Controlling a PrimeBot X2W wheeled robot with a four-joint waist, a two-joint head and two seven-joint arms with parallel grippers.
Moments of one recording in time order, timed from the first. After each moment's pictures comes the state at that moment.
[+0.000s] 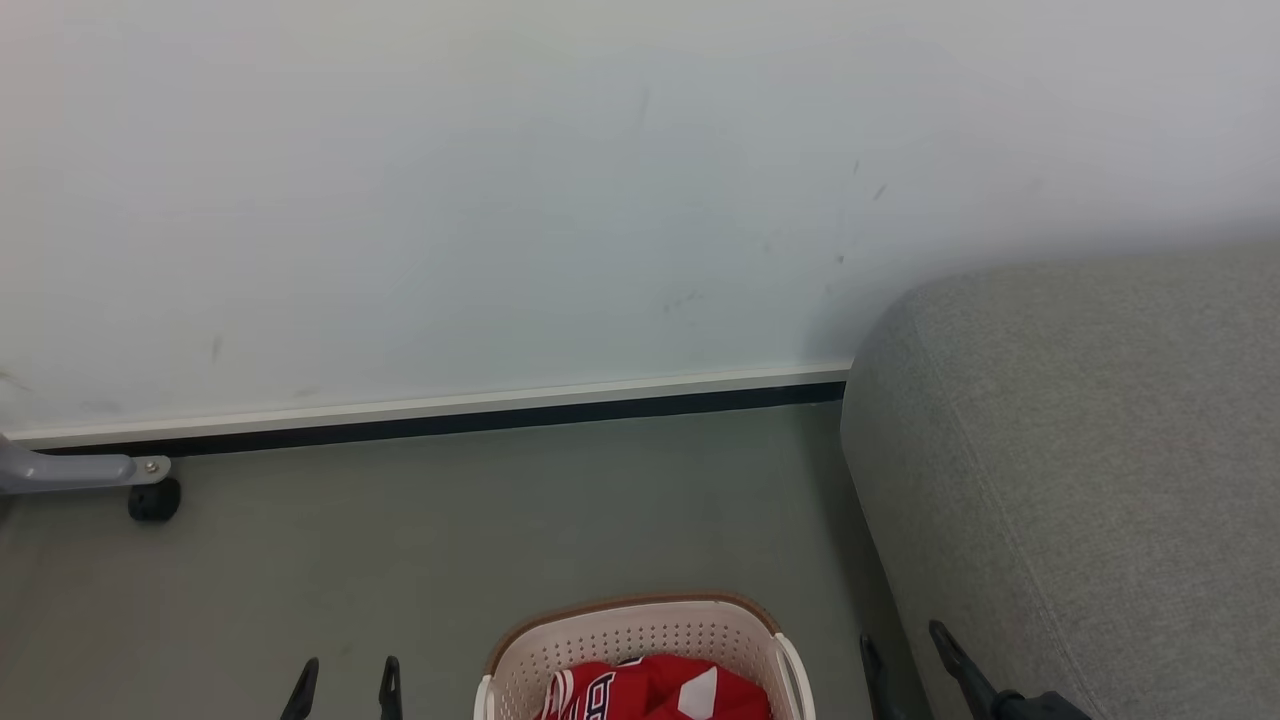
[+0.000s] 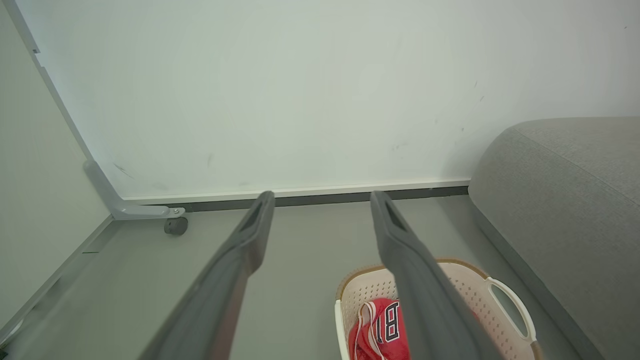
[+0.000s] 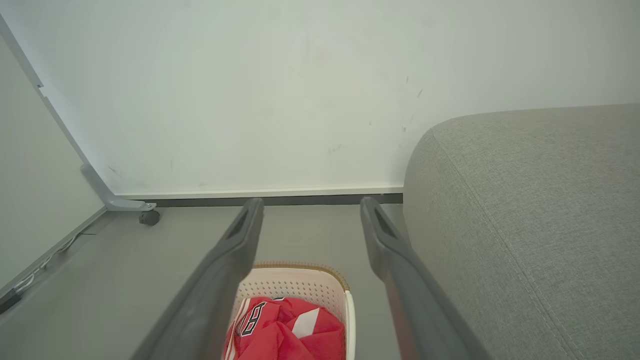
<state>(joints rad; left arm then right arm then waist) 0.14 0.12 -0.14 0.22 -0.22 0.07 -0.25 0.03 -0.12 0.39 0.24 0.30 -0.08 -0.25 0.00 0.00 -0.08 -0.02</state>
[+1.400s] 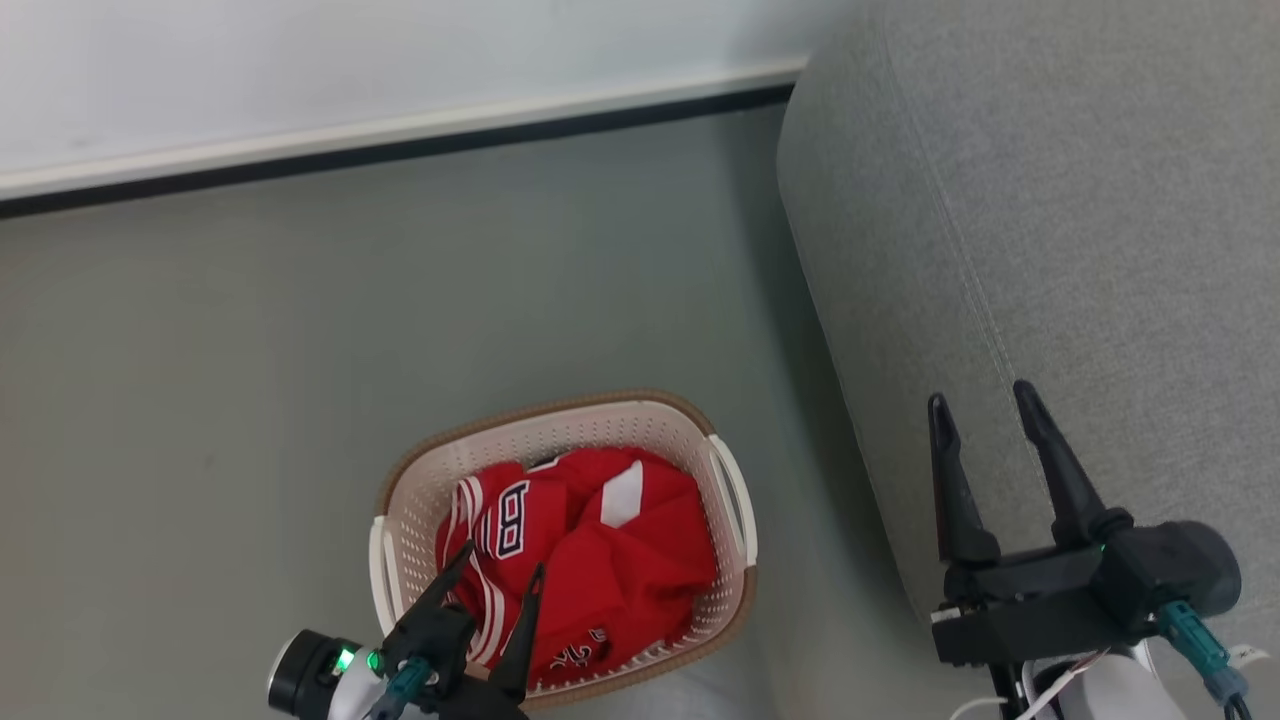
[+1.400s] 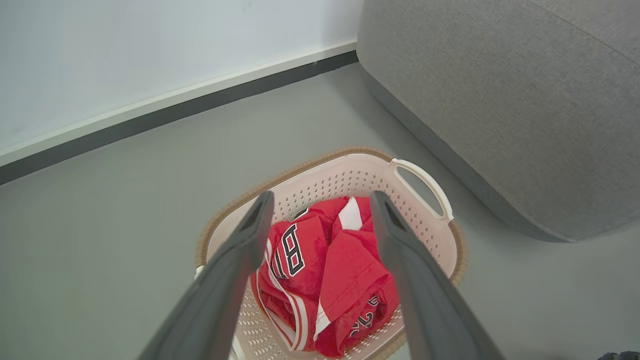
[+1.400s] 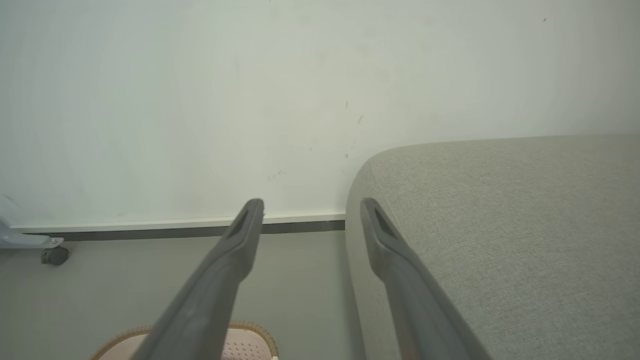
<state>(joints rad) -0.16 0.08 -0.33 0.43 -0.11 -0.03 -0.19 -0.15 -0.15 0.28 0.01 0.23 -0.09 -0.25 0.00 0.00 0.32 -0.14</state>
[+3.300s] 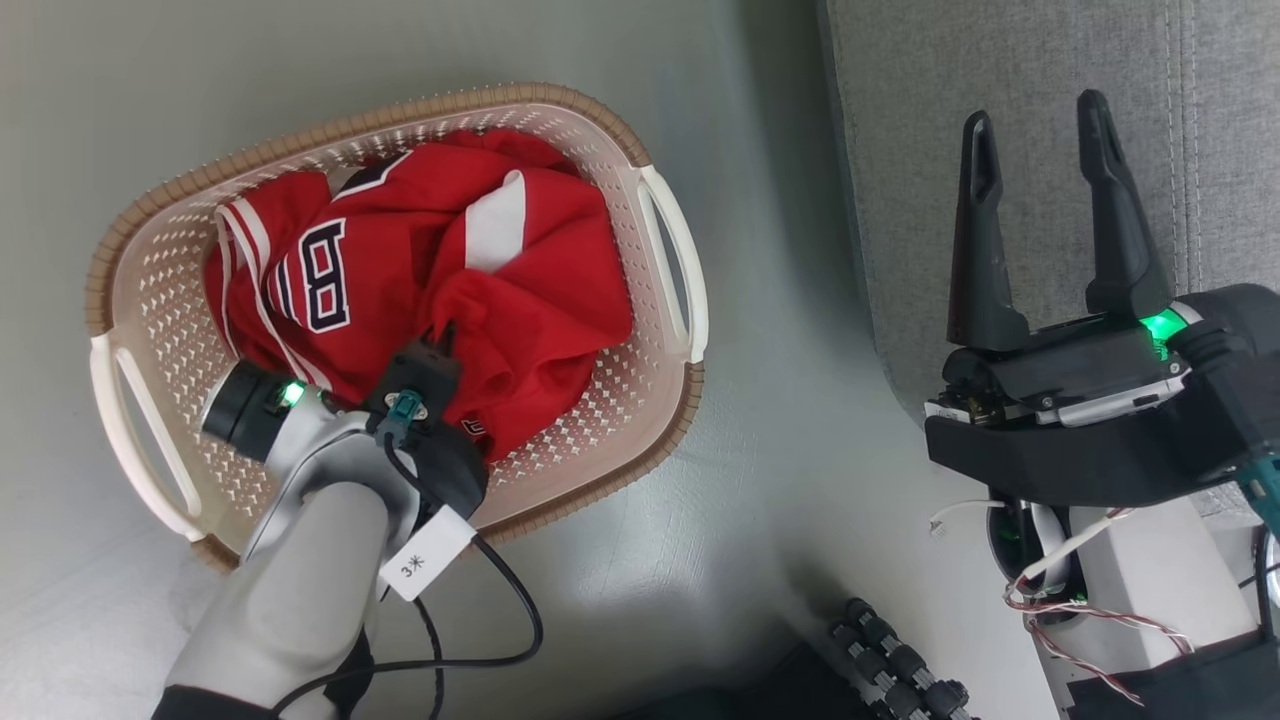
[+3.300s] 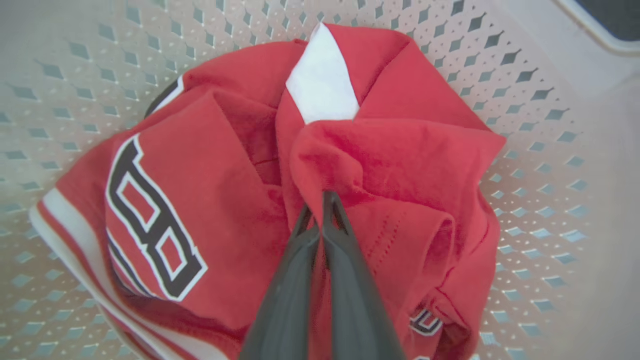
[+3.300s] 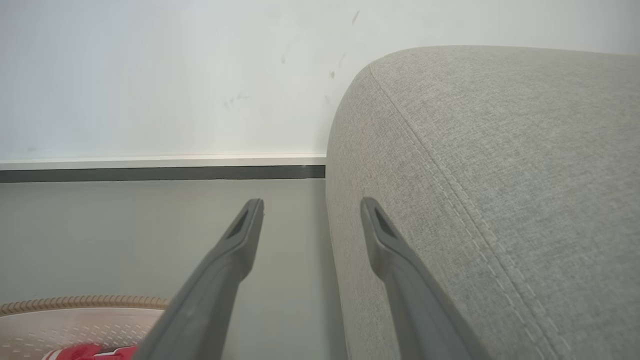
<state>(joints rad) -0.69 0.11 -0.39 0.82 0.02 -0.02 -0.14 -0.46 -0.09 0.25 -0.14 0.18 -0.08 -0.26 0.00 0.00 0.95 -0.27</state>
